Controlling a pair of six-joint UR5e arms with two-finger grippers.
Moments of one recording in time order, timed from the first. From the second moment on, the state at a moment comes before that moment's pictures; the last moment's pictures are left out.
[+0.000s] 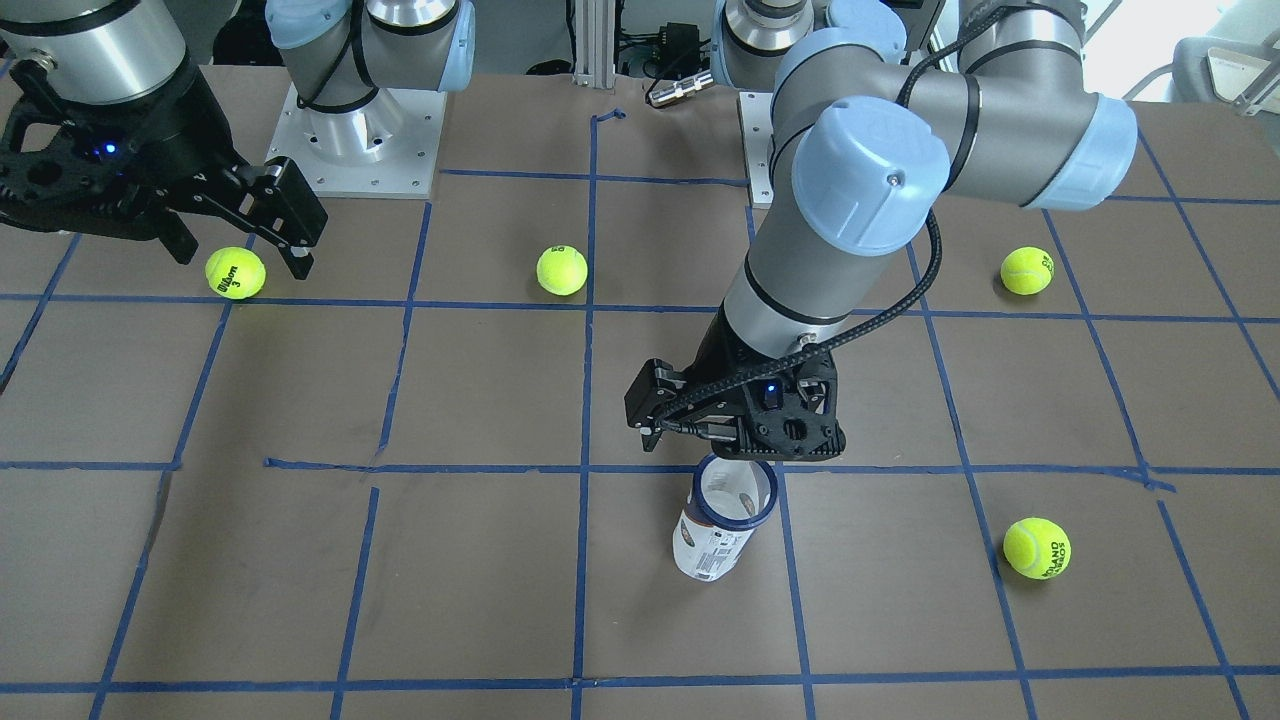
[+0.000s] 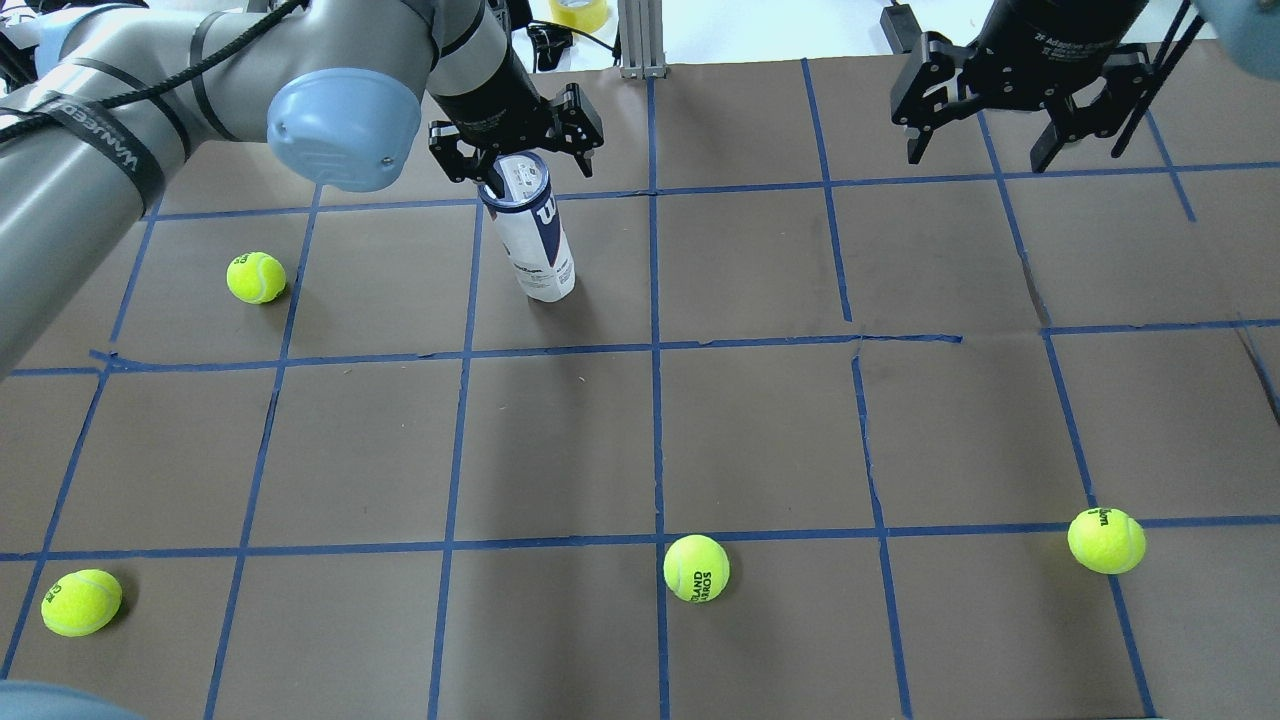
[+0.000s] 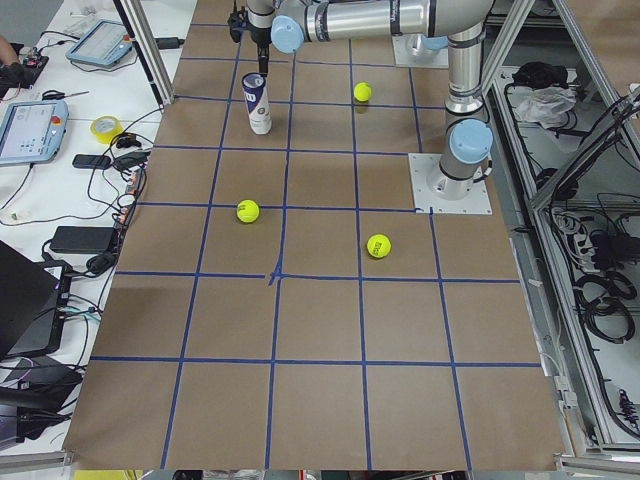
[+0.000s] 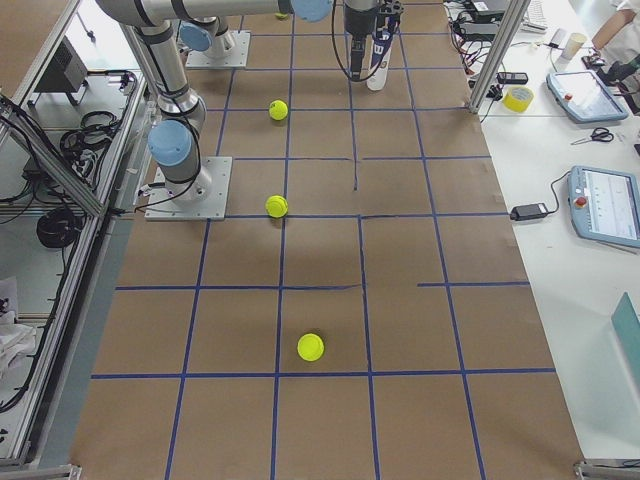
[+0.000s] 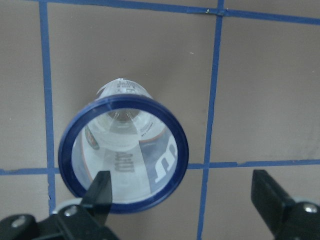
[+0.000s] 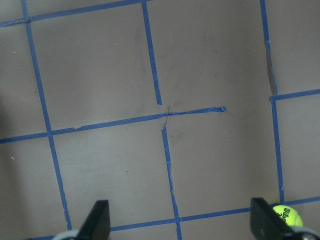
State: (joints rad) left arm -1.72 -1.89 -1.43 -1.24 1.41 -0.23; right arm 1.54 -1.52 1.44 -1.53 -1.57 0.11
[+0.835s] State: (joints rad) left arm -1.52 -1.78 -1.32 -1.51 1.51 0.02; right arm 1.54 -1.52 1.44 -1.53 -1.57 0.11
